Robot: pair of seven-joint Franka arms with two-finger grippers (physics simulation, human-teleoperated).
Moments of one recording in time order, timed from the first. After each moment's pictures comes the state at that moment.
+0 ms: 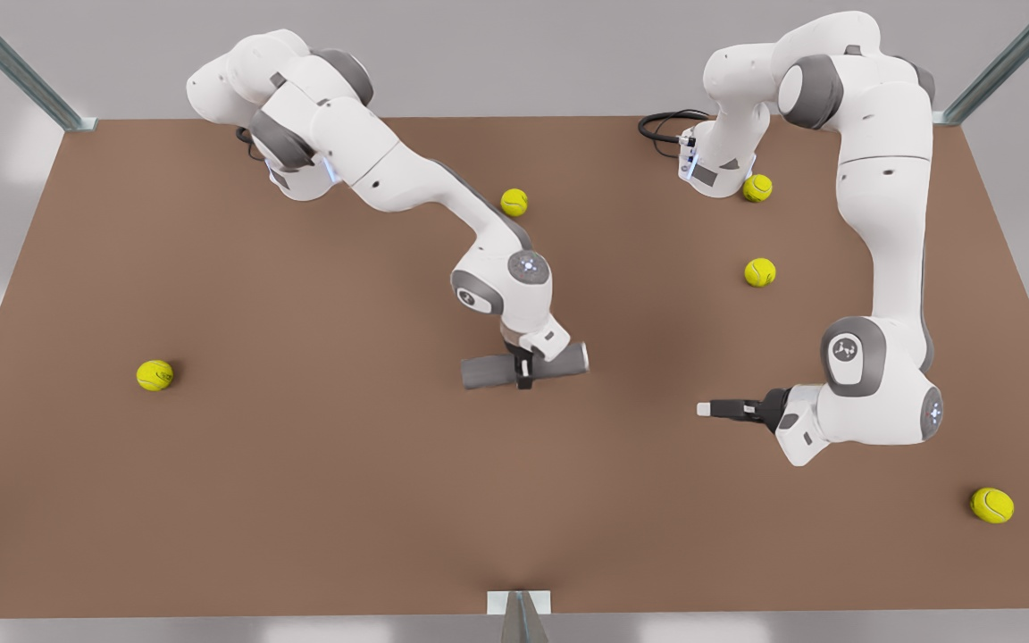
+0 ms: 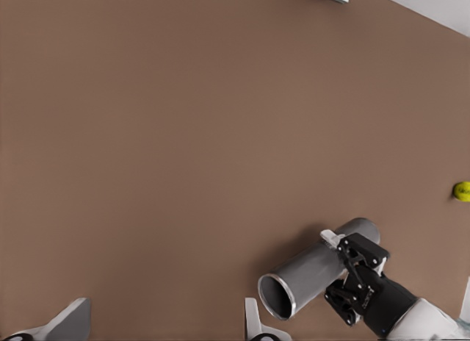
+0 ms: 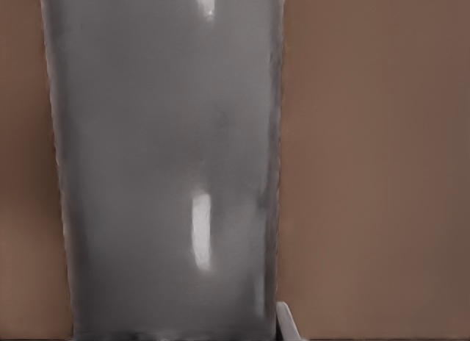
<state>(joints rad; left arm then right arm) 0.05 0.65 -0.13 -1.37 -0.55 1.77 0.13 0.69 0.88 0.18 -1.36 -0.46 2.32 -0.55</state>
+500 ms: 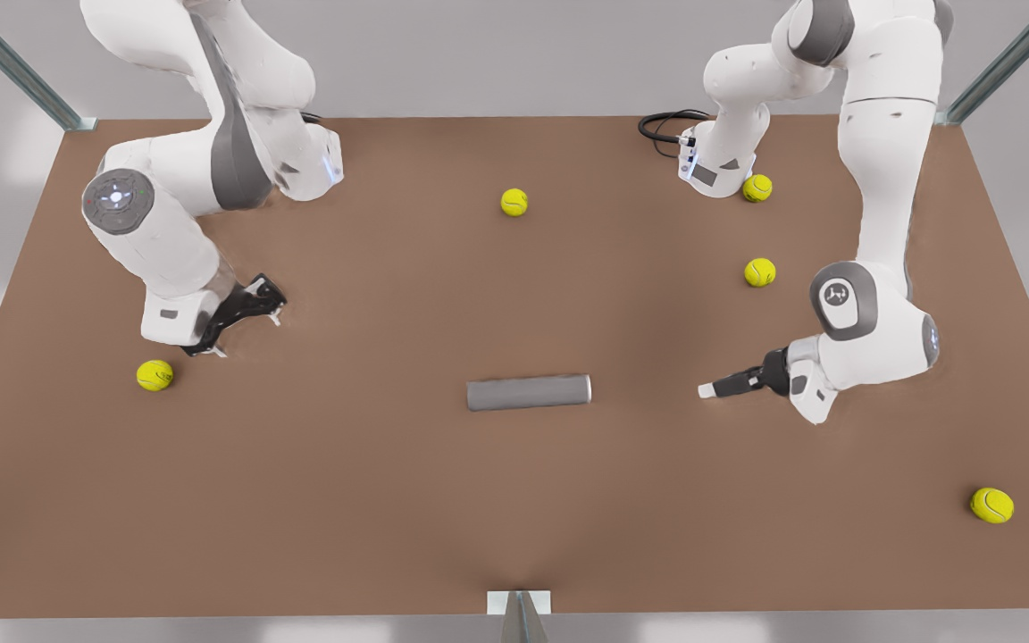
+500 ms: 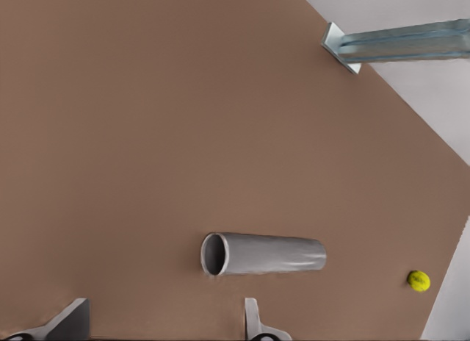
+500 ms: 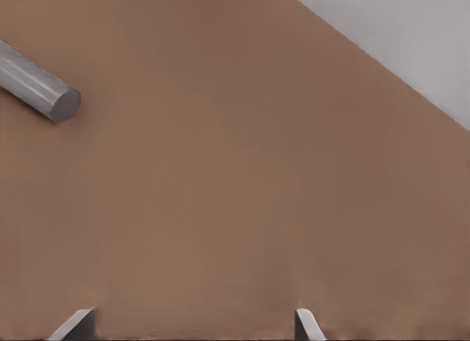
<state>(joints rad) 0.08 0.29 -0.23 -1.89 -0.76 2.13 -0.07 -0.28 0.09 0.42 -1.61 -0.05 1.72 -0.30</state>
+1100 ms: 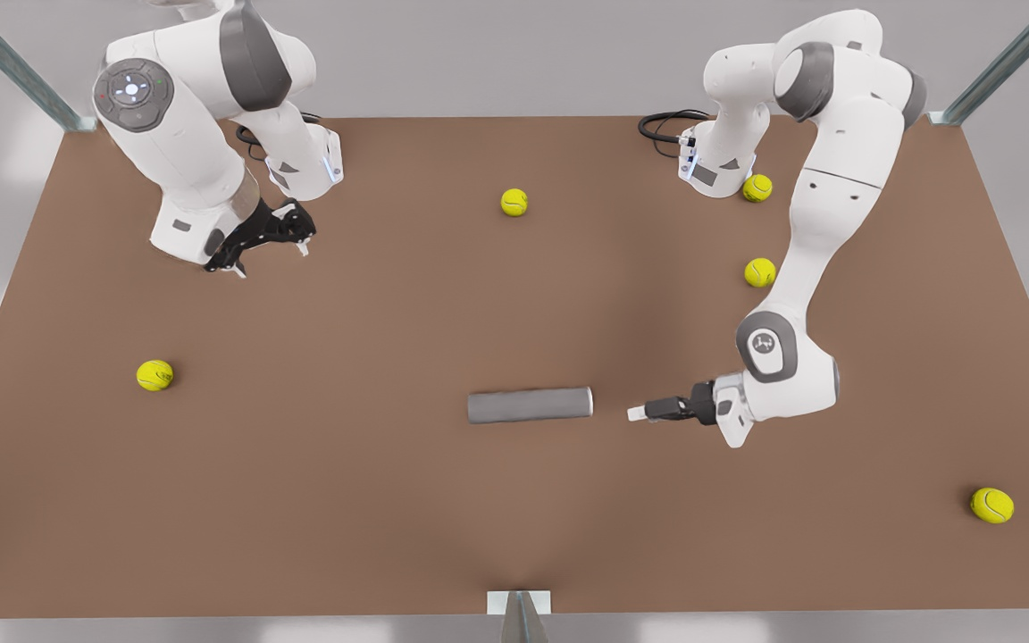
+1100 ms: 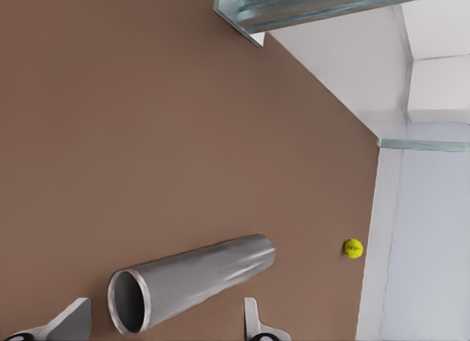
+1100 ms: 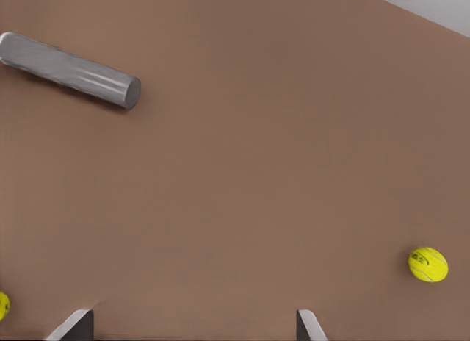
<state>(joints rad) 0.07 0.65 -0.33 -1.67 -0.99 2.25 0.34 0.42 -0.02 -0.05 -1.58 0.00 1.52 -0.06</state>
